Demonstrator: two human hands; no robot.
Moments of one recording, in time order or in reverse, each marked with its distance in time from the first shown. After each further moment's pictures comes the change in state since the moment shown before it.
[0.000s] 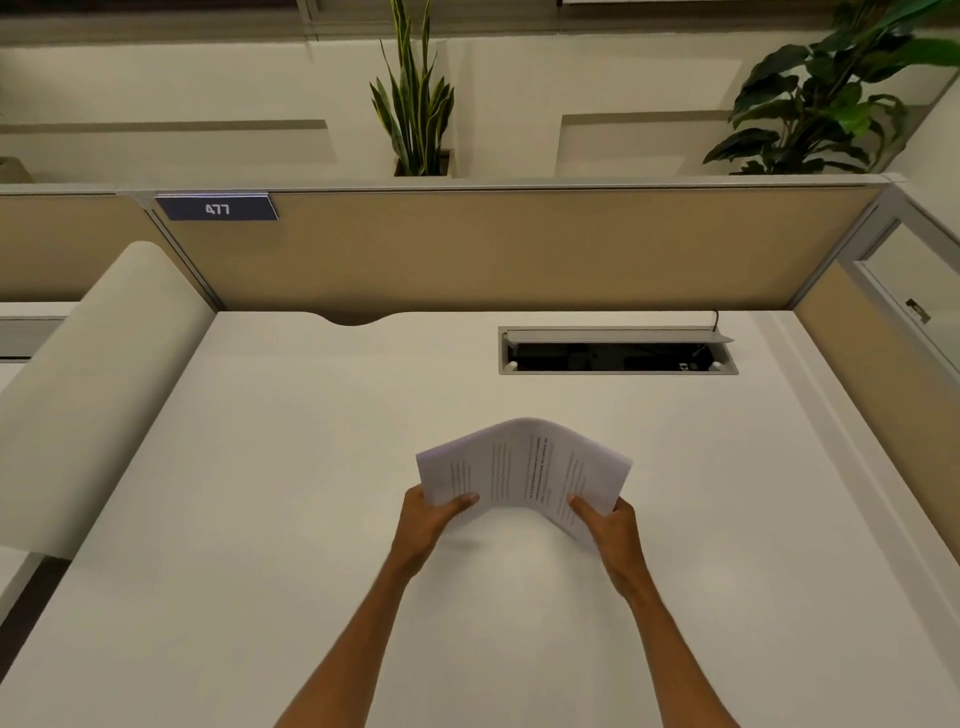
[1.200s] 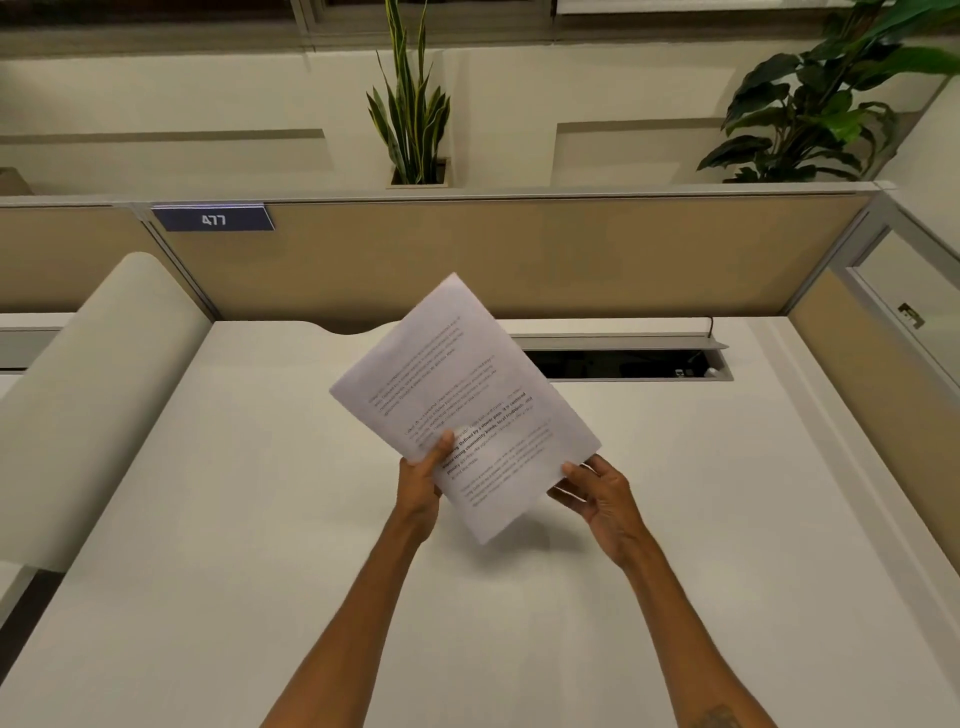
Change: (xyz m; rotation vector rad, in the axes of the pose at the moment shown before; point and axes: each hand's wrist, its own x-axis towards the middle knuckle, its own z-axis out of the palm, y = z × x) left_hand 0.036 0.049 0.022 -0.520 0.047 0.041; right_hand 0.022 -0.050 0.008 0.325 -0.239 0.096
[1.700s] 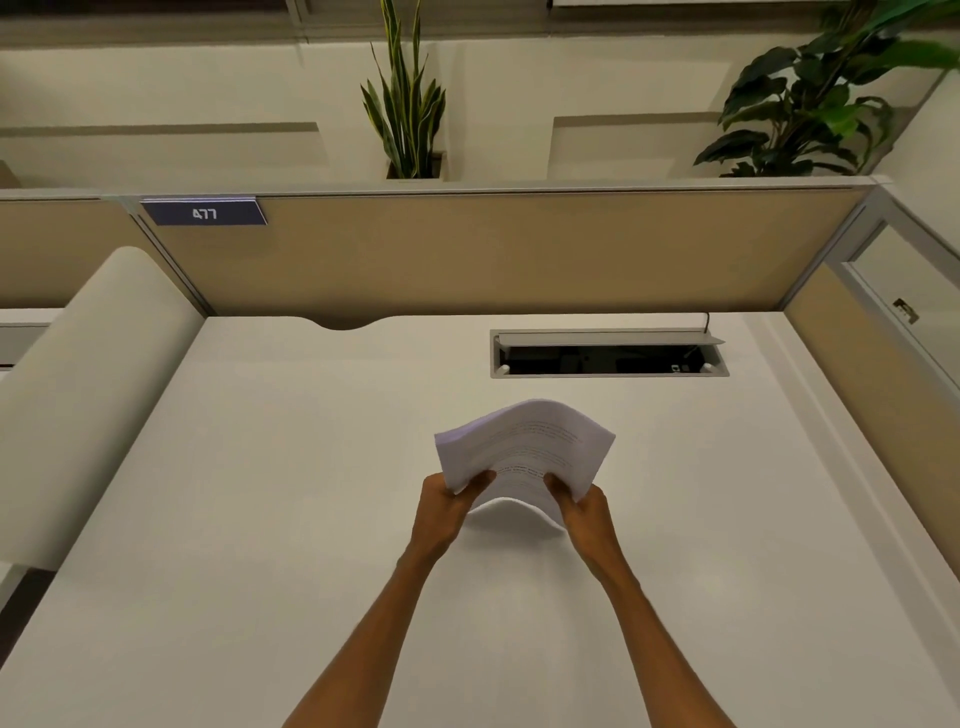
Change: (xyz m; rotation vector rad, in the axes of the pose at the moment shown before) left_hand -0.024 -0.037 -0.002 0.572 -0.111 0.057; right_hand -0.008 0.034 0.009 -0.498 0.169 -0.124
